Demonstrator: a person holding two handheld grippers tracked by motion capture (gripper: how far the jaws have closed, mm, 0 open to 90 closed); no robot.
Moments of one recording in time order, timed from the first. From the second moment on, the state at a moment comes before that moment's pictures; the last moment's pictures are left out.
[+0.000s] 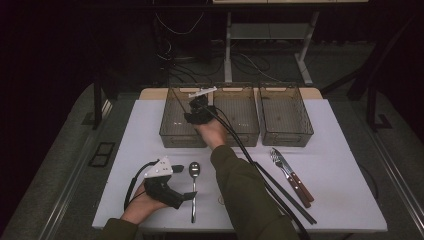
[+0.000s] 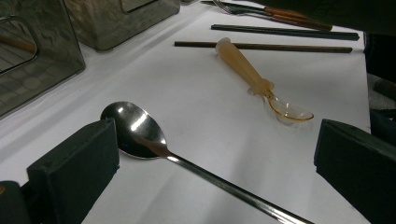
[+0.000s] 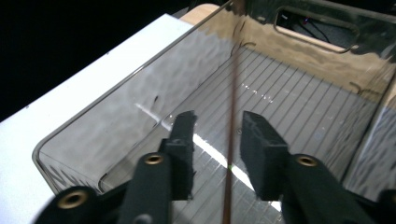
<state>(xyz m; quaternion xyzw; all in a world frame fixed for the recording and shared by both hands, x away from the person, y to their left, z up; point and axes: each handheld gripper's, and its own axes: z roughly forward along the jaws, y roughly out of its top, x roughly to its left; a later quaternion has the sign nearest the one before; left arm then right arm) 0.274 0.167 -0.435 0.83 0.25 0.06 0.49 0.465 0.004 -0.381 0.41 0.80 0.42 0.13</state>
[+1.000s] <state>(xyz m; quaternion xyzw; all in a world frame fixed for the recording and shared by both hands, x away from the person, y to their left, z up) 0.275 0.169 -0.436 0.83 0.25 0.06 0.49 0.421 -0.088 -0.346 0.37 0.80 0.45 0.12</state>
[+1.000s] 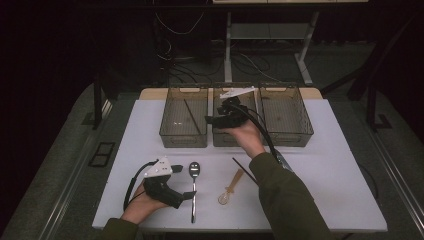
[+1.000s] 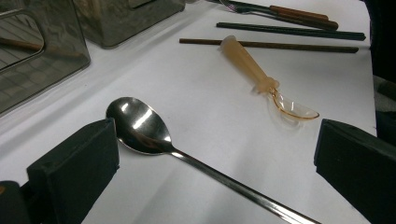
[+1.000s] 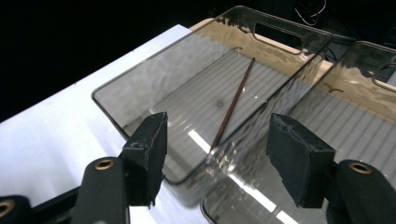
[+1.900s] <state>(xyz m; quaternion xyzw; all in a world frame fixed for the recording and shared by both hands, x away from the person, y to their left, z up) 0.275 0.172 -0.436 0.83 0.26 0.07 0.50 0.366 -0.151 -0.356 0.33 0.82 0.46 0.10</state>
